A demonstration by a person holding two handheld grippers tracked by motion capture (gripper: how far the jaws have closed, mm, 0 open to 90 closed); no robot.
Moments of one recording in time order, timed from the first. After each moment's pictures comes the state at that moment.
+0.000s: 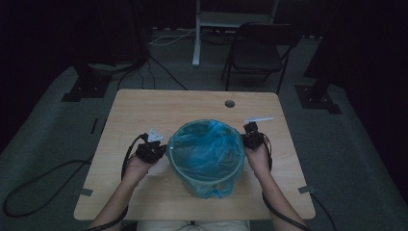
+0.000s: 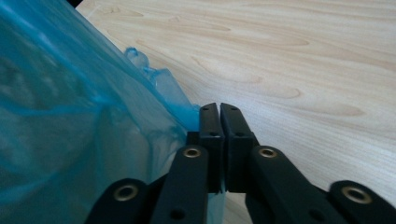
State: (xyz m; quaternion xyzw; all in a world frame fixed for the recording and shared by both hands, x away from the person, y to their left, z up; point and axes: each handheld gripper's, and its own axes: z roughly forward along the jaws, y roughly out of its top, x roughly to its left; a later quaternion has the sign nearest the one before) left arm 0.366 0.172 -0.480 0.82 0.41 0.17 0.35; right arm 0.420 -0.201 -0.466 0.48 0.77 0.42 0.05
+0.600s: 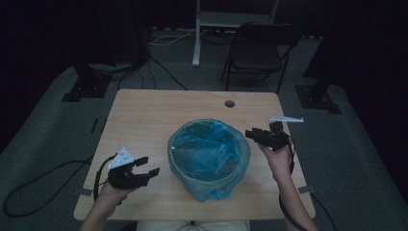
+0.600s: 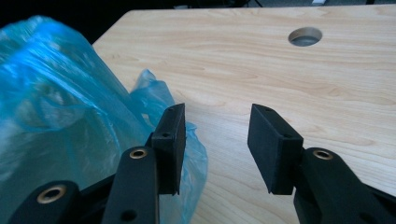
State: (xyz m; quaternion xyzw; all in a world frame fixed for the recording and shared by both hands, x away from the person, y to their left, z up) left arm 0.261 0.216 -0.442 0.79 0.36 0.13 0.48; right arm 0.386 -0.260 -0.422 0.50 0.72 0.48 0.09
